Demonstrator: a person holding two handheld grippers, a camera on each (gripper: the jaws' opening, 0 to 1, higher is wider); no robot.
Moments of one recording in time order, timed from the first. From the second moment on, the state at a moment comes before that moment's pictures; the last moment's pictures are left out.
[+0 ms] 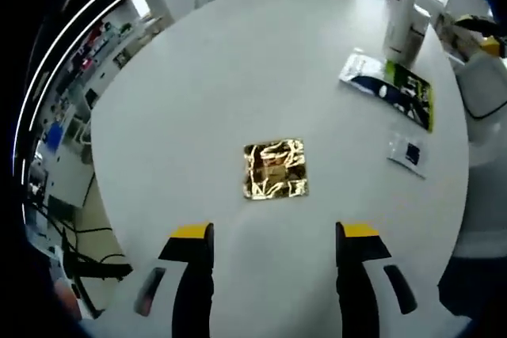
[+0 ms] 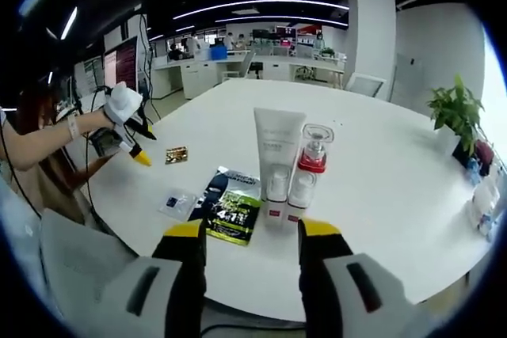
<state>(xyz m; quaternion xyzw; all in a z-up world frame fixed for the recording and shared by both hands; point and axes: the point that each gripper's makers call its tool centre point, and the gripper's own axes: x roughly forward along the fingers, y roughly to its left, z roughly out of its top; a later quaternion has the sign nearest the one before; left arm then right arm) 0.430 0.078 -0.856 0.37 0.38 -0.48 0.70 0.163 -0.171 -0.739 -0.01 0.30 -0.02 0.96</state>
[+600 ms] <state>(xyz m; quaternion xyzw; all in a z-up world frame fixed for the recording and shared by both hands) 0.447 0.078 -0.867 0.41 0.38 -0.47 0.68 0.162 -0.178 -0.740 0.00 0.30 -0.03 0.95</state>
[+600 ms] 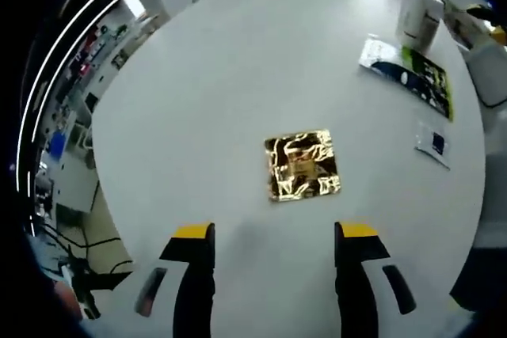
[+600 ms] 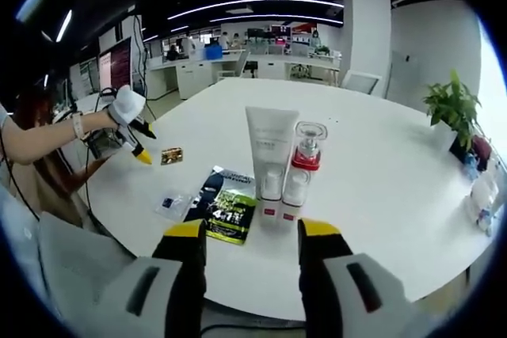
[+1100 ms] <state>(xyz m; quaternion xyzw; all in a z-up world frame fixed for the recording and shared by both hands) 0.442 0.070 -0.868 0.42 0.38 -0.48 0.67 0.169 -0.179 -0.742 0.00 0.30 -0.02 0.95</state>
